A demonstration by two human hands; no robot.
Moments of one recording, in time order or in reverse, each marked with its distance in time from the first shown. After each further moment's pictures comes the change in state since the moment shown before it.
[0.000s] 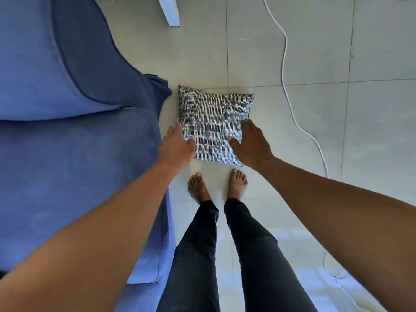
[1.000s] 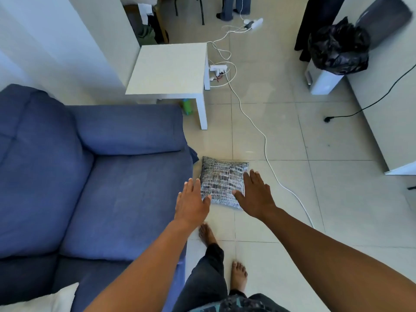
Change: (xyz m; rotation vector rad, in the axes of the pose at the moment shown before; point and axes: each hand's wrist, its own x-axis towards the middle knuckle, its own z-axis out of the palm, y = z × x) left_hand -0.421 -0.031 -0.043 0.001 0.305 0.263; right_hand -0.402 -0.033 -0.051 -0.163 0.231 -0.238
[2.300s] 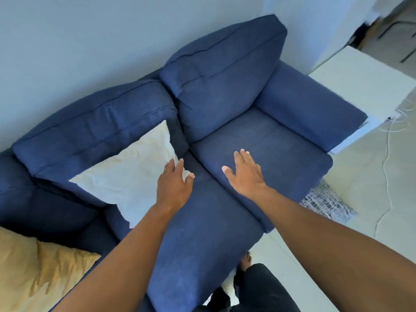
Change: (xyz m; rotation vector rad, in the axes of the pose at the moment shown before) left_hand -0.366 -0.439 -0.058 -0.373 0.556 -0.658; right_hand -0.180 -0.451 0.266 -0.323 -0.176 -0.659
